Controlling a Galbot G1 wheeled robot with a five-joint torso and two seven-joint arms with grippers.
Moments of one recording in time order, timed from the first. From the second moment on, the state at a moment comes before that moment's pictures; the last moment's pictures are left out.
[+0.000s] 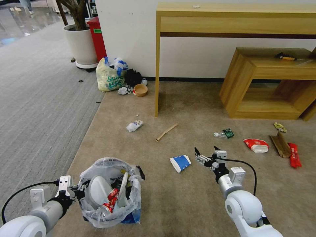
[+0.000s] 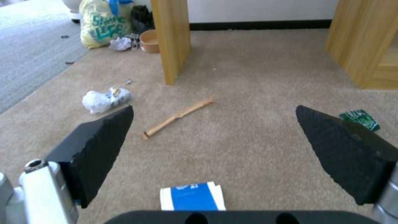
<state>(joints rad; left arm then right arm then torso) 1.72 -1.16 -0.88 -2.22 -0.69 0.74 0.03 -1.37 1.25 0.45 1.96 0.36 -0.23 0.06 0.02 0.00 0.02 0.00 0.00</state>
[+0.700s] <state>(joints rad) 1.71 -1.16 -0.88 -2.21 -0.69 0.74 0.03 -1.36 1.25 0.45 1.93 0.35 -0.23 0.06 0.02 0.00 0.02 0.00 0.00</state>
